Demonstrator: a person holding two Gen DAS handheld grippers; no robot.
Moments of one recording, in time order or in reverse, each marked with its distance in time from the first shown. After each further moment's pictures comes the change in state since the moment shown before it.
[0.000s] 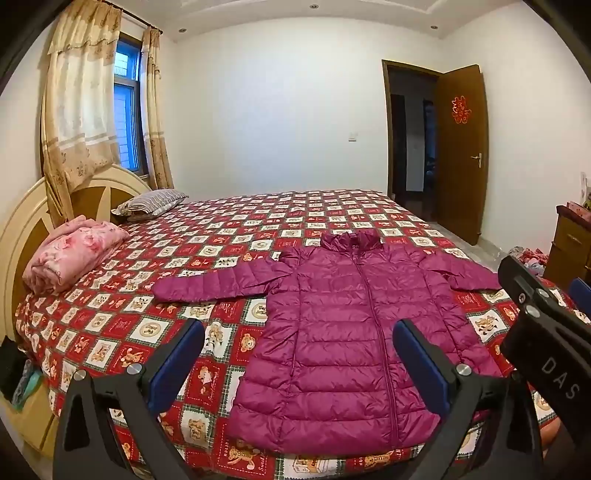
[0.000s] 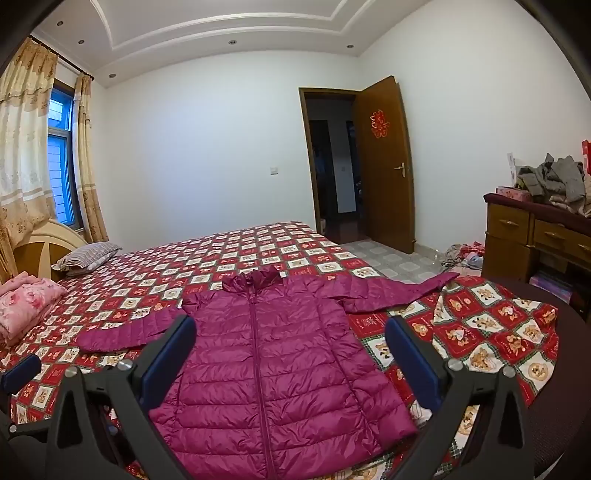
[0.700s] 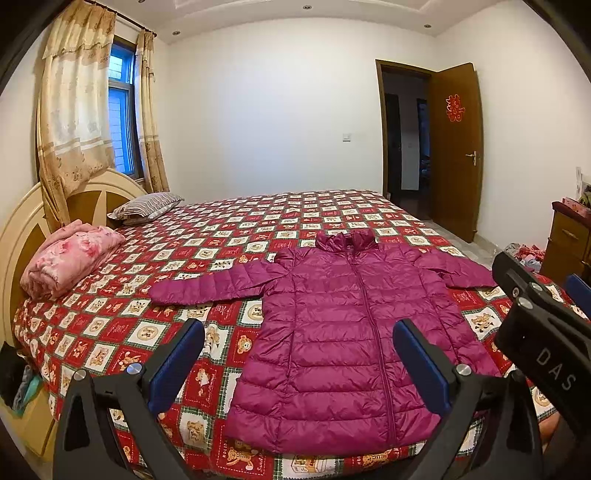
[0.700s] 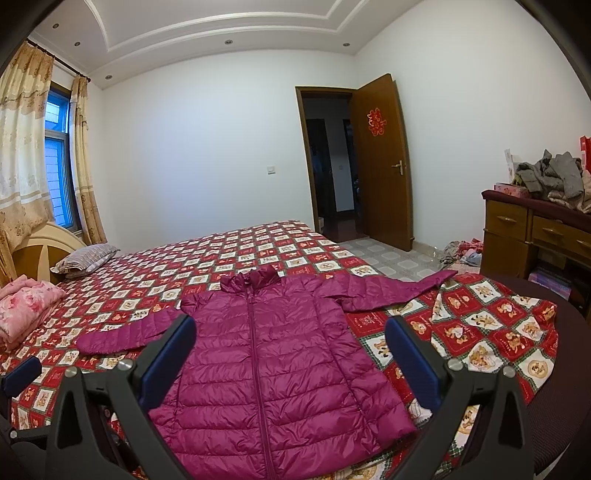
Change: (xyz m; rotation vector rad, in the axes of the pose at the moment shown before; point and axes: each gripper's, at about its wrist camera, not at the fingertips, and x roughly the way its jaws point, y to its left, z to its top) left arm -0.002 -0.003 -0.001 0.011 -0.003 -0.016; right arm -0.003 0.000 -0.002 0.010 -0.001 -0.005
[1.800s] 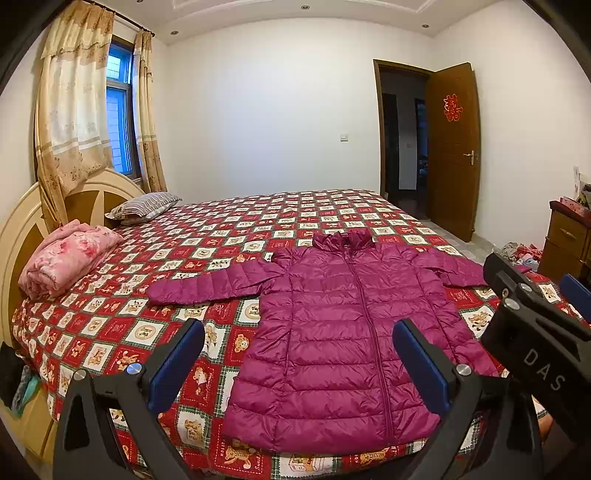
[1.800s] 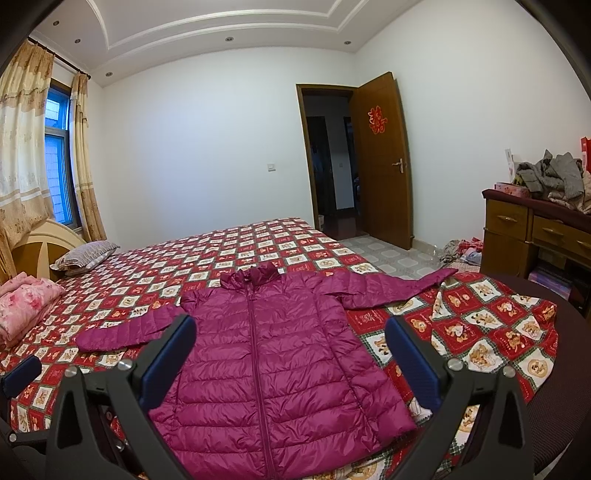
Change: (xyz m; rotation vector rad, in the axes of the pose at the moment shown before) left arm -0.001 -0.001 -0.001 0.003 -0.001 -0.007; right arm 0.000 0.002 0.000 -0.002 0.015 -0.005
